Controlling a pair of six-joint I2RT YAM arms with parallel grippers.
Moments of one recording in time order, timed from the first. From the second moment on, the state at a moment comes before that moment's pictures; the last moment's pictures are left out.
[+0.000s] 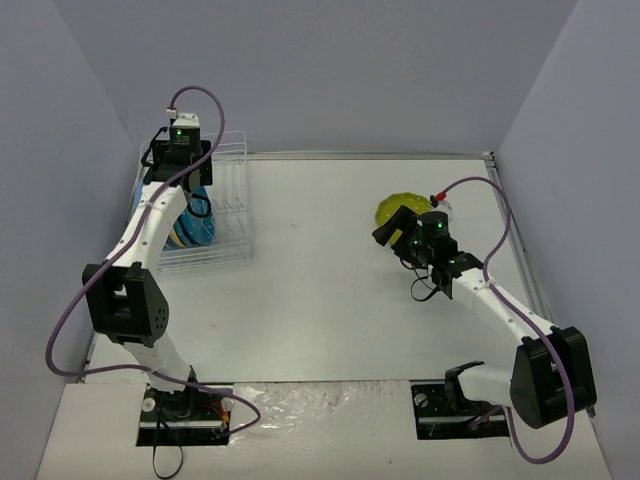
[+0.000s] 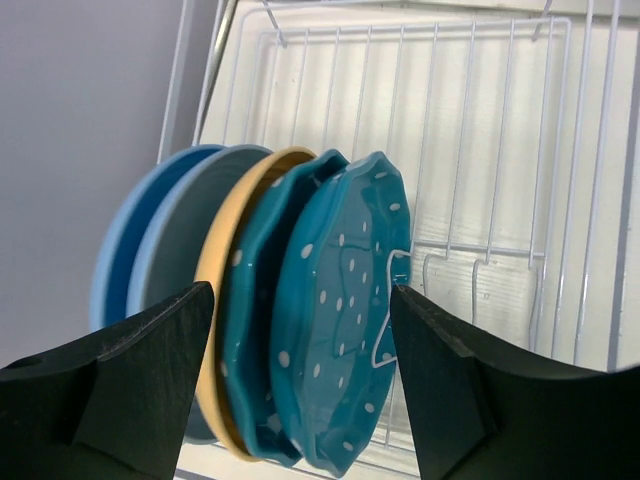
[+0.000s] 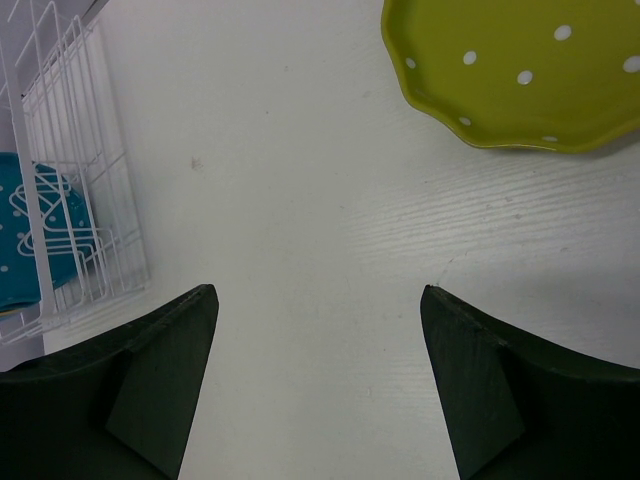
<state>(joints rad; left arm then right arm) -0.11 1.72 1.62 -0.52 -0.43 -0.01 0.31 1.23 0.72 -0.06 -0.01 0.80</state>
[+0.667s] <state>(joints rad) -0.36 1.30 1.56 -0.63 -0.12 -0.21 -0.03 1.28 0.68 -0.11 0.12 0.79</state>
